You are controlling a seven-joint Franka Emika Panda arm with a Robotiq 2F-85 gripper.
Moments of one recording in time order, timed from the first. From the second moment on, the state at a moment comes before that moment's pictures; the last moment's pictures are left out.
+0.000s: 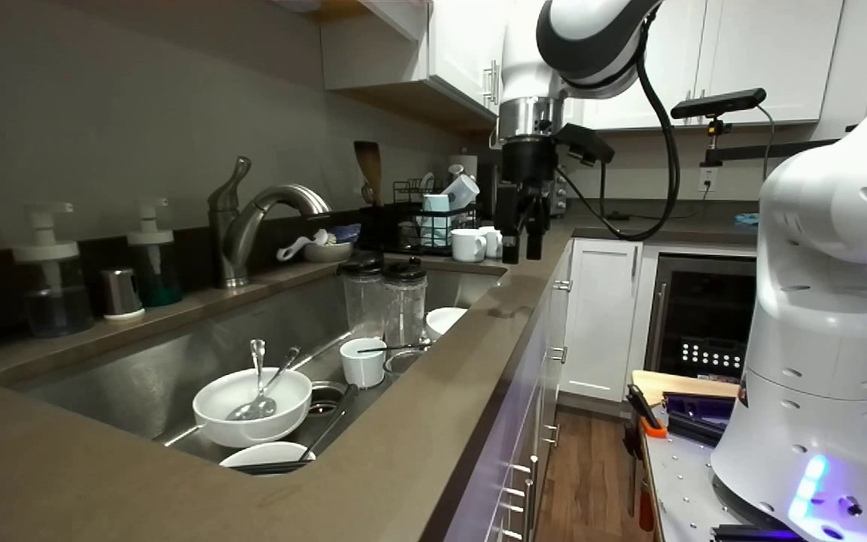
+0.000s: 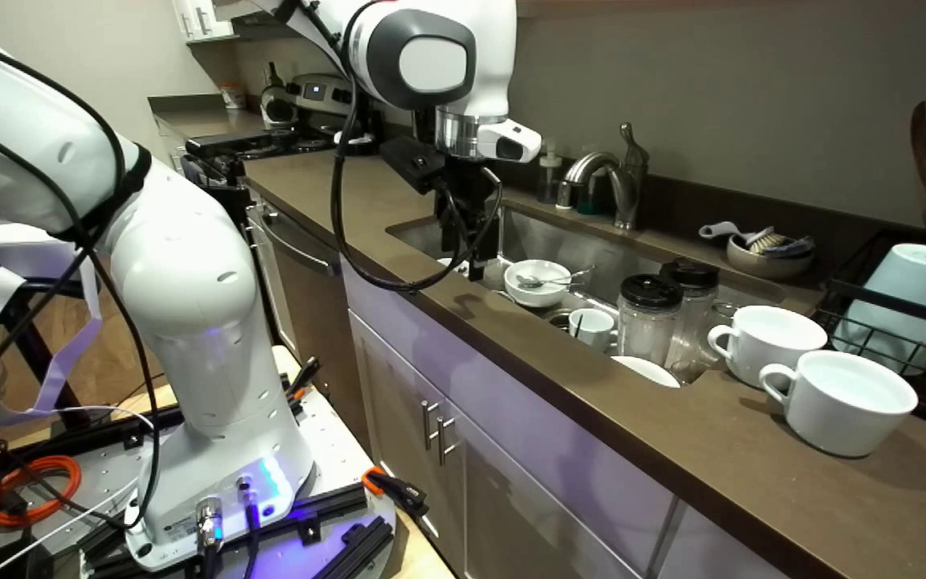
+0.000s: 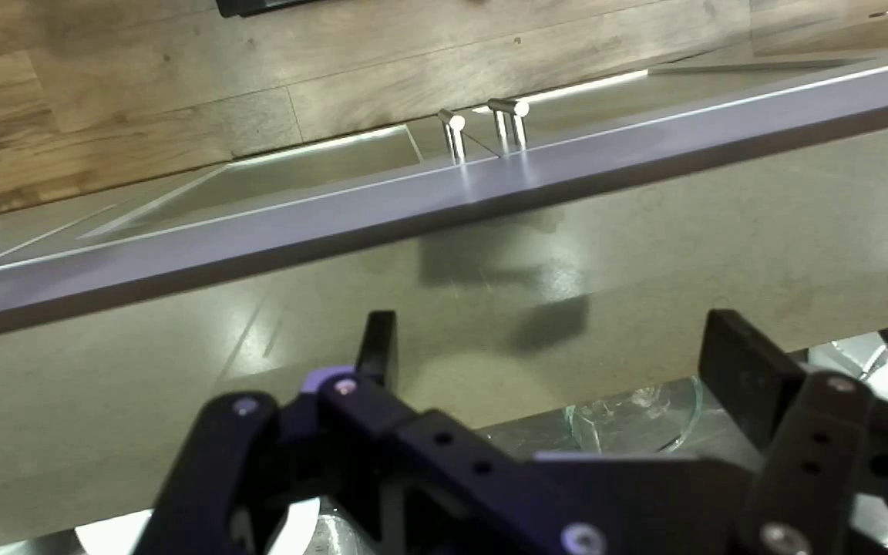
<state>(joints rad) -0.08 -0.65 -0.13 -2.76 0.01 2.09 0.04</state>
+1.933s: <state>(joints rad) -0.31 -0.16 -0.29 -2.40 -0.07 2.37 0.16</state>
